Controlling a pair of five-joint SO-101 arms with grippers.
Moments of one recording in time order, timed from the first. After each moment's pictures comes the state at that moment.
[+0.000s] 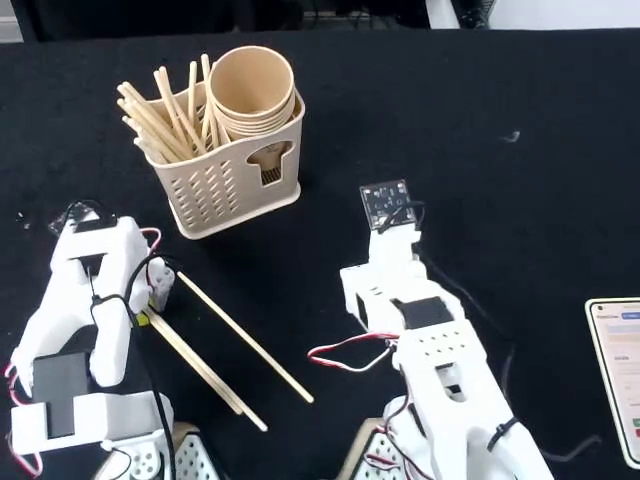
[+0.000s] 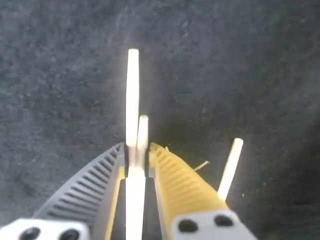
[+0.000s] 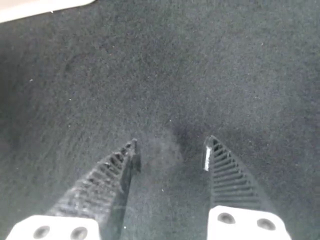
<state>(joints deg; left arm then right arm) -16.4 -8.0 43.6 62.3 37.3 -12.5 -46.4 75.3 35.9 0.7</state>
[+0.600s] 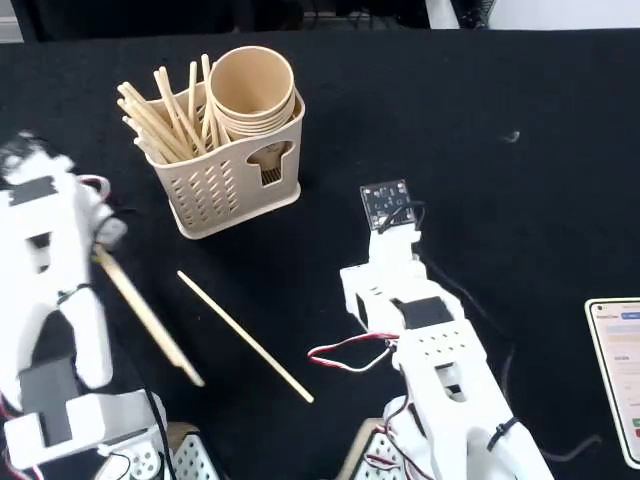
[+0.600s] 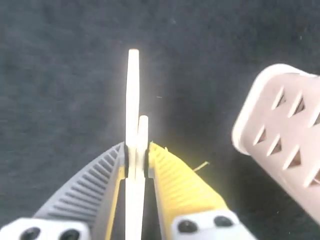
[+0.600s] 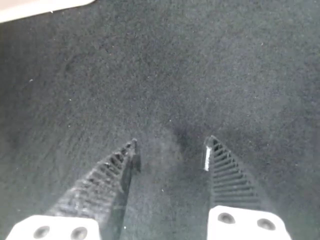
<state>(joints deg) -27.3 -10.7 20.4 71.1 19.0 -12.5 -46.4 75.3 35.9 0.7</state>
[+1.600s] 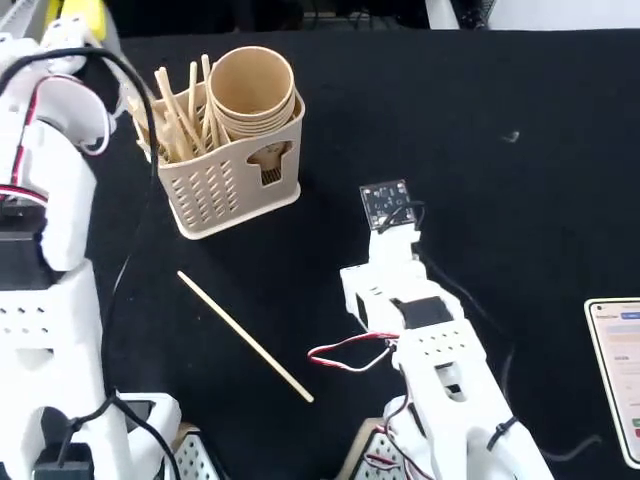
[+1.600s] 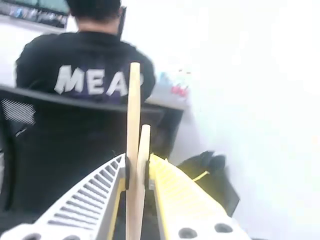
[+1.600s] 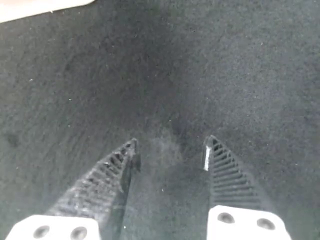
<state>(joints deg) -6.2 -33.9 -9.9 43.1 9.5 -12.5 -46.4 75.3 35.9 0.7</state>
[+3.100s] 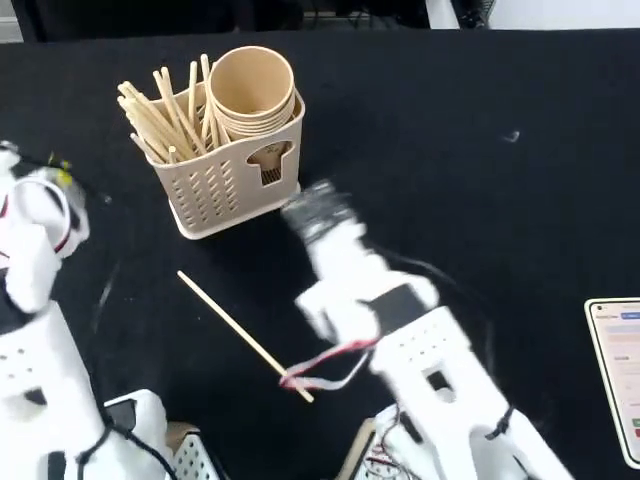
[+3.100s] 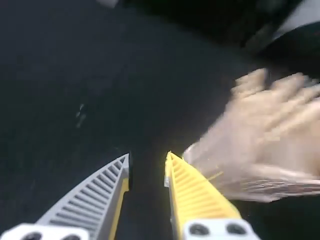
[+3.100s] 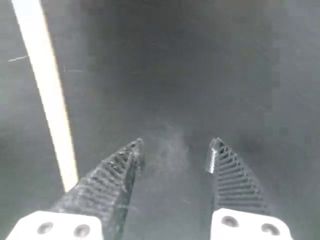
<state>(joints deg) -28.6 -47.1 15.9 79.5 8.9 -33.7 -46.3 60.6 56.8 8.5</state>
